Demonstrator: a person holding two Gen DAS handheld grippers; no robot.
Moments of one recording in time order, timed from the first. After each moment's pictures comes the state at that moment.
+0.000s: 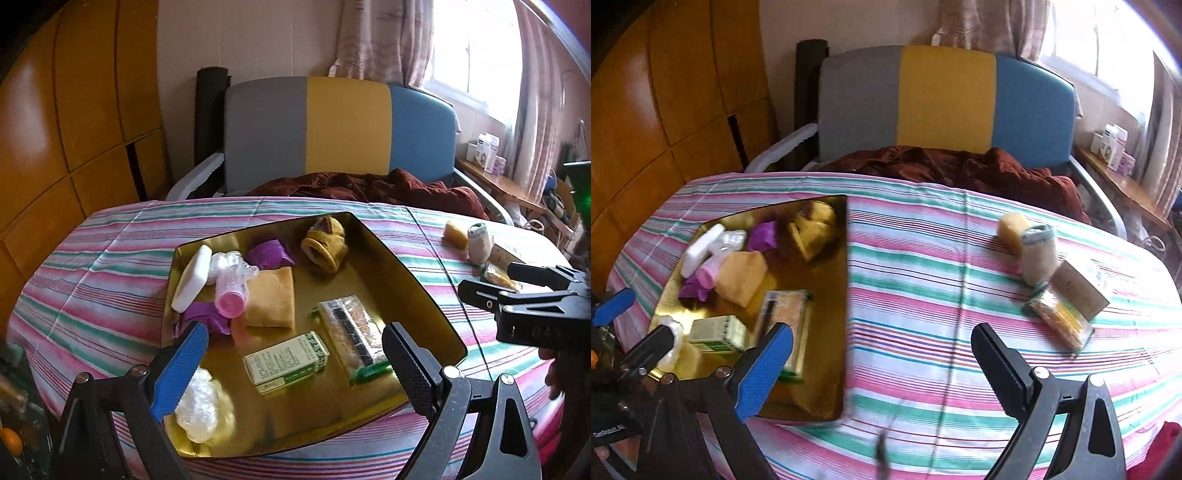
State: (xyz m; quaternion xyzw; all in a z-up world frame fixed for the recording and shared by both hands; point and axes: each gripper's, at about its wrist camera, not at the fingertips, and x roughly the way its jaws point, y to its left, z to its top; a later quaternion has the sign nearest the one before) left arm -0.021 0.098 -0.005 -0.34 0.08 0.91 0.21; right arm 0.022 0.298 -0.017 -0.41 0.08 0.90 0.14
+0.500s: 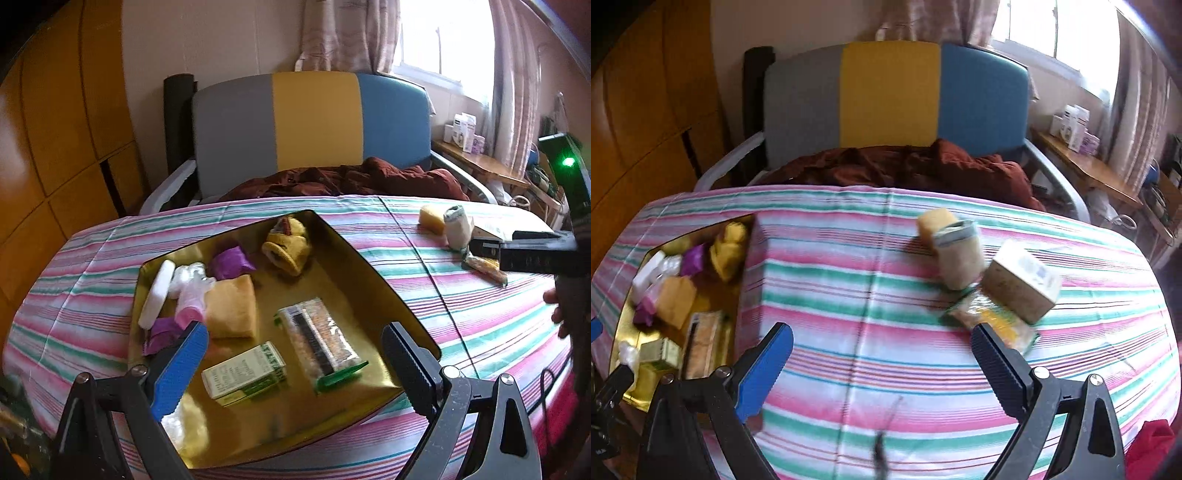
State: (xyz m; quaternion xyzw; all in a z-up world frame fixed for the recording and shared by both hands) left arm -0.015 0.142 -0.004 -0.34 0.12 0.90 0.25; right arm 0.035 0.385 -0.014 -0.41 0.10 0.88 0.21
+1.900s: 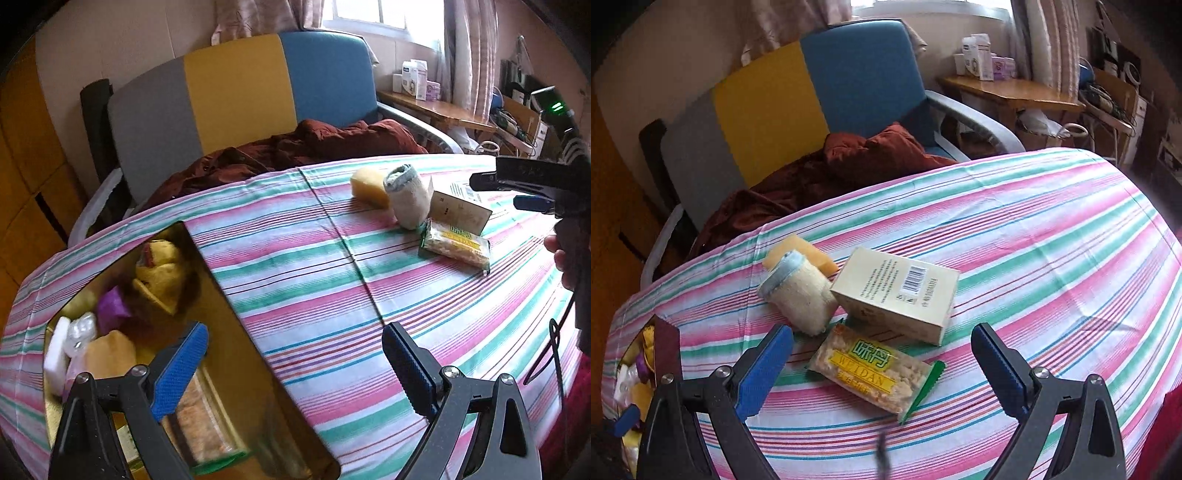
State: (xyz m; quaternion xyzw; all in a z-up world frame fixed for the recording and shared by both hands) left arm -0.039 0.293 -0.039 -0.38 0.19 0.85 0.32; right arm 0.075 0.550 -0.043 -0.37 0.26 0.83 0.31
